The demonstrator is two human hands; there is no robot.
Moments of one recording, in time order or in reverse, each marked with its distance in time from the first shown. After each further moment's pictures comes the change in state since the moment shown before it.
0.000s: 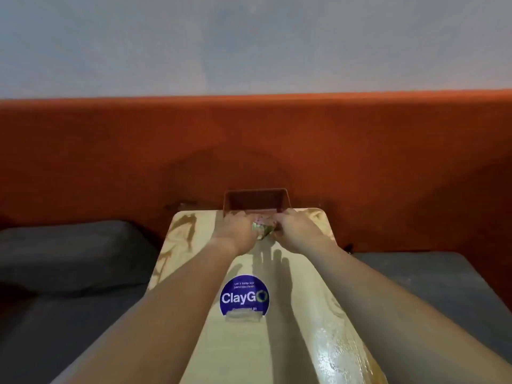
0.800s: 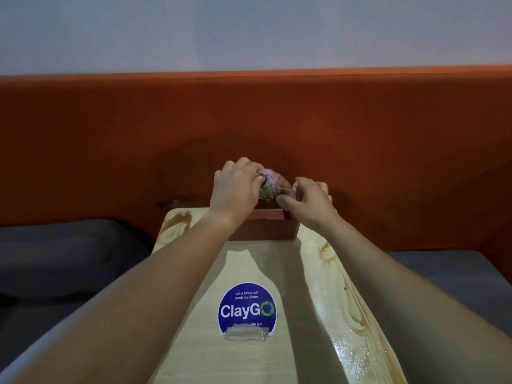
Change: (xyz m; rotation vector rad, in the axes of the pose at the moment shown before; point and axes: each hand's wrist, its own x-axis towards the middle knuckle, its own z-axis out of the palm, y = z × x) left_hand 0.057 -0.008 -0.037 -0.190 0.557 0.176; right_hand 0.048 0.025 -0.008 0.498 0.311 0.088
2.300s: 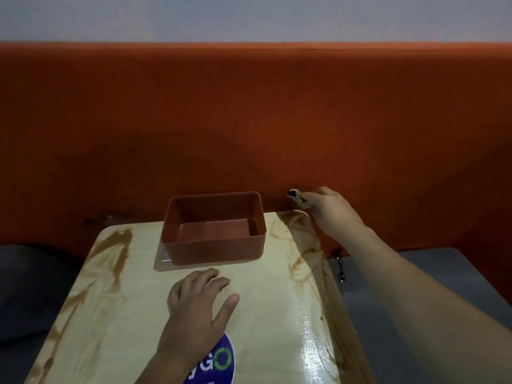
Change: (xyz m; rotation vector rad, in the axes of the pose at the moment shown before) left_hand -0.158 -0.037 0.144 -0.002 -0.337 -0.188; right_hand 0.064 0.170 -0.041 -0.476 -0.024 -0.107
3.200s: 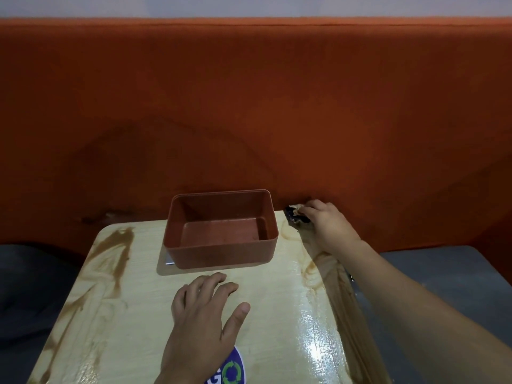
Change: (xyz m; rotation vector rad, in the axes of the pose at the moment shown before) left_hand 0.001 -0.005 0.011 0.000 -0.002 -0.008; right_hand 0.003 -0.009 0.050 -0.092 -0.167 -0.026
